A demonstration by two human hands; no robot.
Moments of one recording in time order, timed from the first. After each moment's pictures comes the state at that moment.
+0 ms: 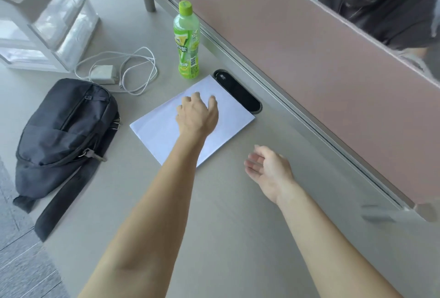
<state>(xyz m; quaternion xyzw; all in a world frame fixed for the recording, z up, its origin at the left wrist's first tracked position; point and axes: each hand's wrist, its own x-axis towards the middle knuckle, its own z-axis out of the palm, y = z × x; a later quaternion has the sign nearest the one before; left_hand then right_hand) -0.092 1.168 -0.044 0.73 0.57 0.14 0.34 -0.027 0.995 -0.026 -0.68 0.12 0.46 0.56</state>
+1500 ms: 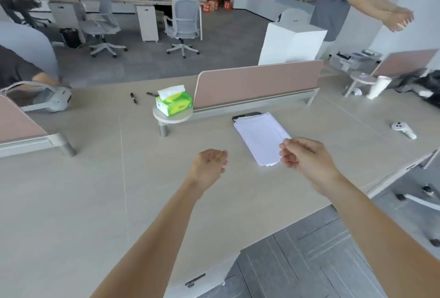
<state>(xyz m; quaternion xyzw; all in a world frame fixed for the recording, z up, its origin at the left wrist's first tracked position) -0.280 0.338 0.156 0.75 -0.01 -0.19 0.64 -0.364 0.120 0.216 -0.74 0.20 -0.12 0.63</state>
